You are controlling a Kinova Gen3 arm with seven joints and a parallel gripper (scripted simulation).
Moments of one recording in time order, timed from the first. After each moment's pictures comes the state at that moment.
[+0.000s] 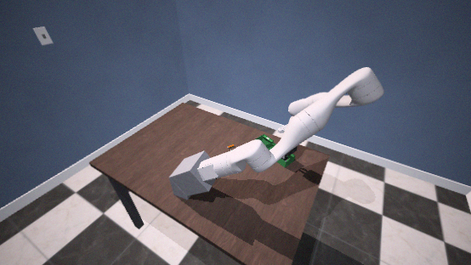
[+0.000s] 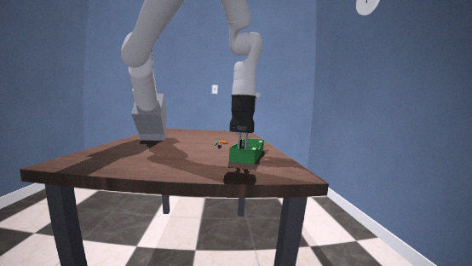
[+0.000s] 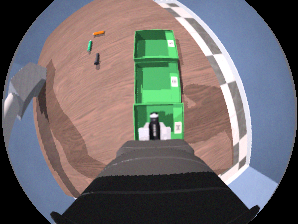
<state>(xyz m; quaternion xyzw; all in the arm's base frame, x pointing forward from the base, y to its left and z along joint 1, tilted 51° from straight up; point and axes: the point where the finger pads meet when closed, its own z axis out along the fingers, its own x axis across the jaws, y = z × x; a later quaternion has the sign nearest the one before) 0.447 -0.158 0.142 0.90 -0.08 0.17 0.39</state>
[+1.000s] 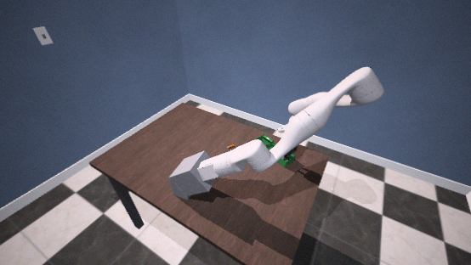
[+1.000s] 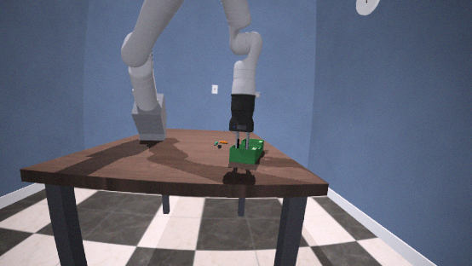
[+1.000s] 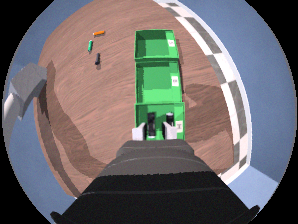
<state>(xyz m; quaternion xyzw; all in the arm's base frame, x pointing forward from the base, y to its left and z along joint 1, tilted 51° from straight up) 0.445 -0.157 0.143 0.90 -0.08 0.17 0.39</state>
